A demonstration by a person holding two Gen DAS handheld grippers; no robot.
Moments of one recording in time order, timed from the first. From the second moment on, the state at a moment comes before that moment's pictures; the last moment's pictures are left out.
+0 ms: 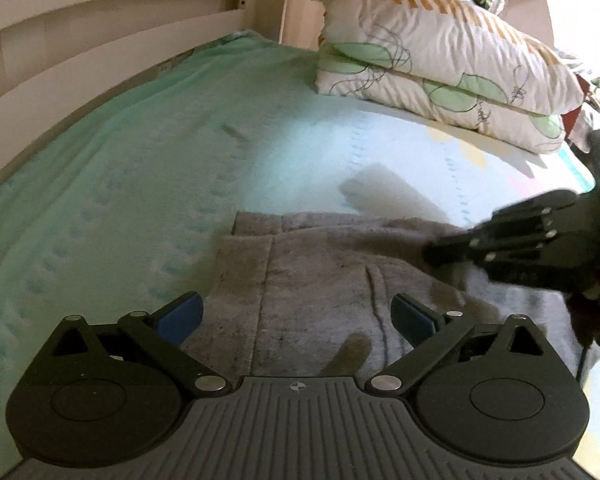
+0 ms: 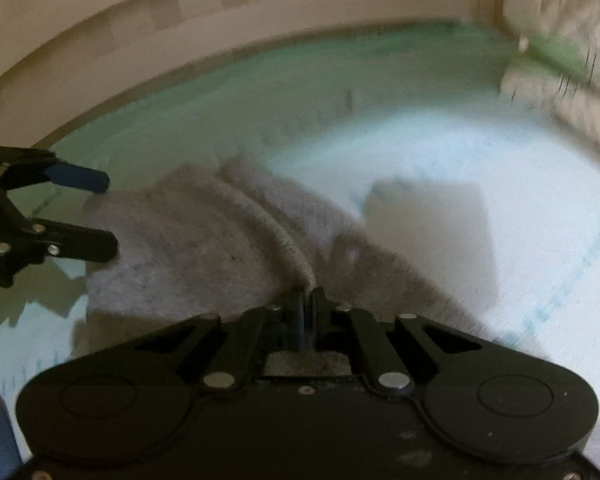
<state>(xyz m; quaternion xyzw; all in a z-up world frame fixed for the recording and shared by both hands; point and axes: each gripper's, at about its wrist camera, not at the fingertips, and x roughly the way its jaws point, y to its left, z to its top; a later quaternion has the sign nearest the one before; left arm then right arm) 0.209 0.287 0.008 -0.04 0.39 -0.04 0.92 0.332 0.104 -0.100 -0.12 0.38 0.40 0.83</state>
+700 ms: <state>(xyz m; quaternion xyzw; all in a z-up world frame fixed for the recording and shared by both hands) 0.274 0.266 -0.040 -0.02 0.47 -0.03 0.88 0.338 0.071 -0.068 -0.06 0.34 0.29 0.89</state>
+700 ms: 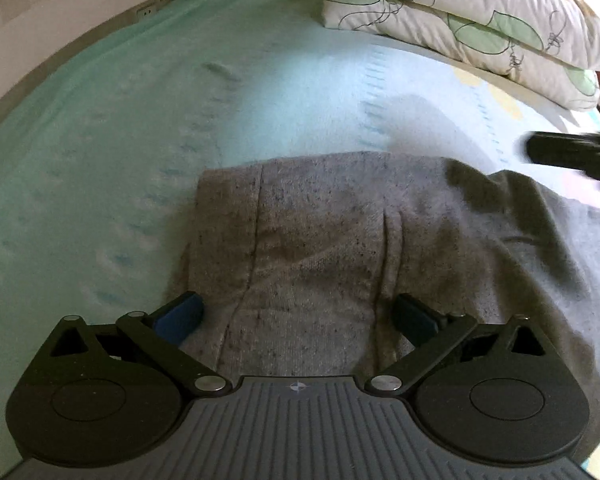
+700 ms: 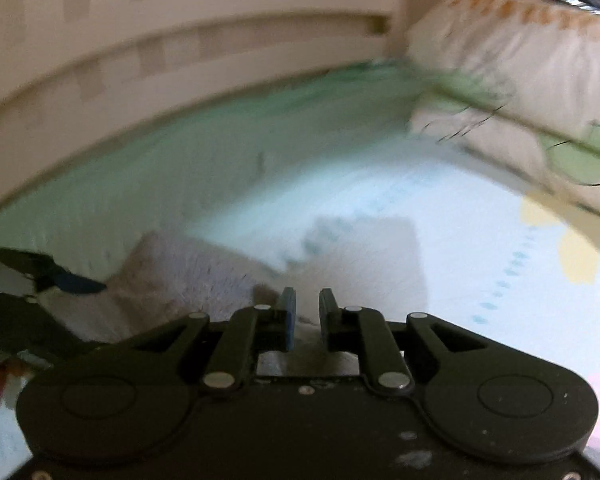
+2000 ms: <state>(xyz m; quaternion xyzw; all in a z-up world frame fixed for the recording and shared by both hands) 0.145 0.080 -0.038 0.06 0.42 0.00 0.91 0.091 -0.140 -0.089 0.15 0.32 0.13 0.93</state>
